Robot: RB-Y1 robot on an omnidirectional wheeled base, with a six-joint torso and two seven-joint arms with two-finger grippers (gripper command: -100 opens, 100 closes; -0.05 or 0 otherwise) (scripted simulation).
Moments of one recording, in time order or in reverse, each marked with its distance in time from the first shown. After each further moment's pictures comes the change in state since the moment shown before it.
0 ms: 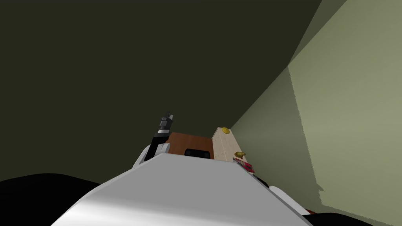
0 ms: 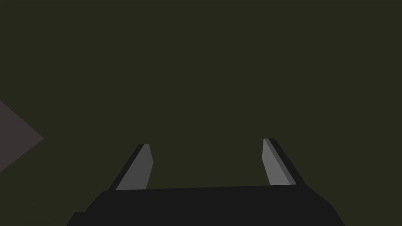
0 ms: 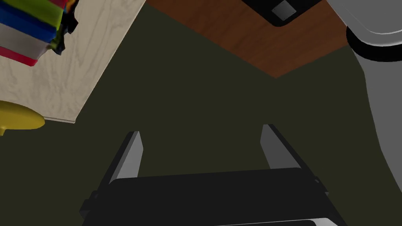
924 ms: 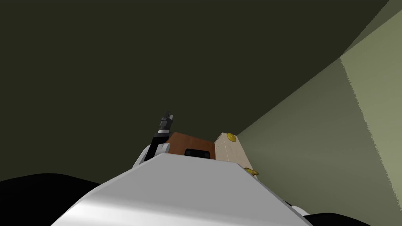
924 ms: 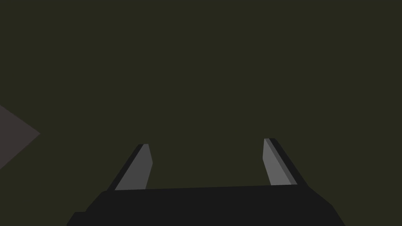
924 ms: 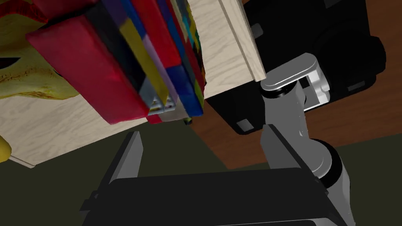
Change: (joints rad) left arm 0.000 0.000 0.000 0.000 0.000 0.000 0.000; right arm 0.056 -0.172 0.077 0.157 0.254 0.034 0.023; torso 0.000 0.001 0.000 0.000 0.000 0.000
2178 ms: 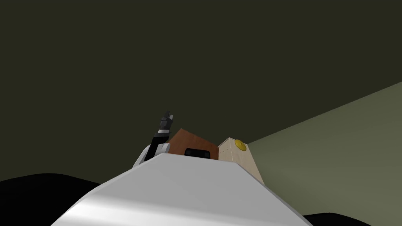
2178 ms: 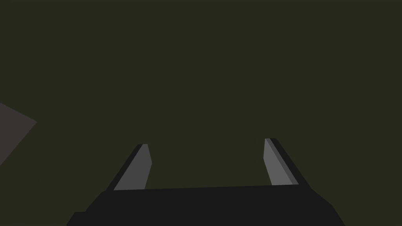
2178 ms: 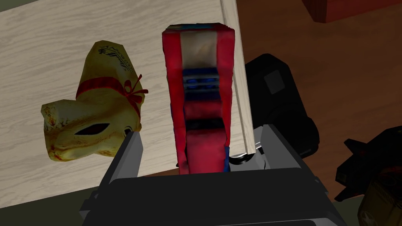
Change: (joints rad) left arm -0.001 0.000 0.000 0.000 0.000 0.000 0.000; right arm -0.013 -0.063 0.103 0.238 -0.014 -0.022 0.135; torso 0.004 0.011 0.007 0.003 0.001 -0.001
